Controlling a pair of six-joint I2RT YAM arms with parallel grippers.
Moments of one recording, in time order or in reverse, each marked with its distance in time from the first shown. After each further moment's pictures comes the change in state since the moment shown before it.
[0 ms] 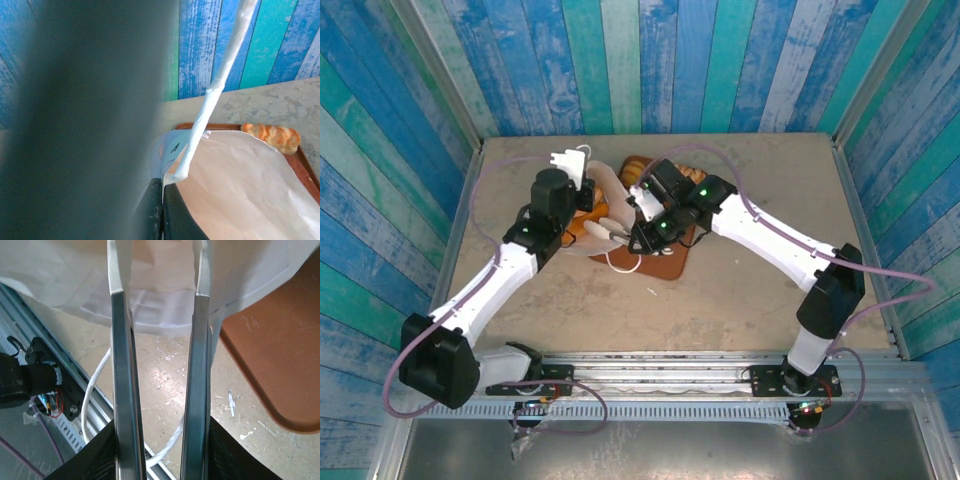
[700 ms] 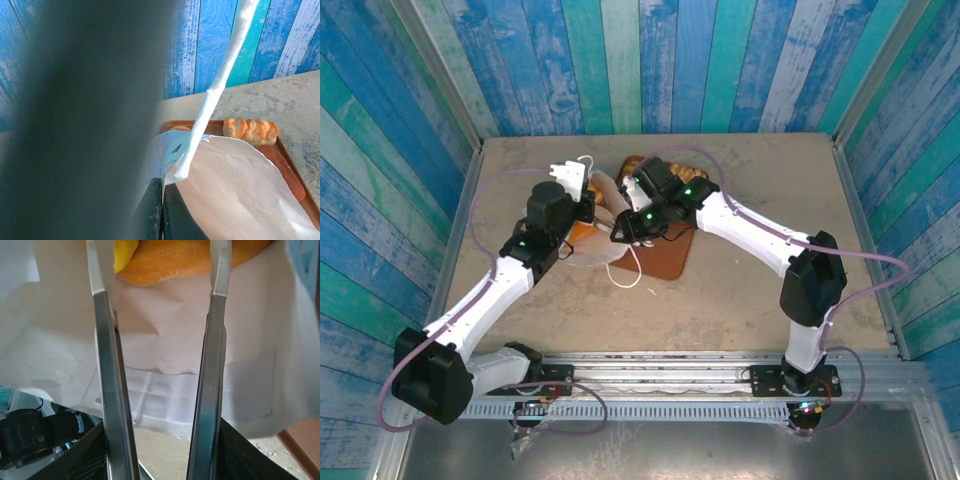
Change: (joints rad) left arm -0.016 -0.078 -0.089 0.042 0.043 0.008; right arm -0.027 0.109 -0.010 0.236 -0.066 0.163
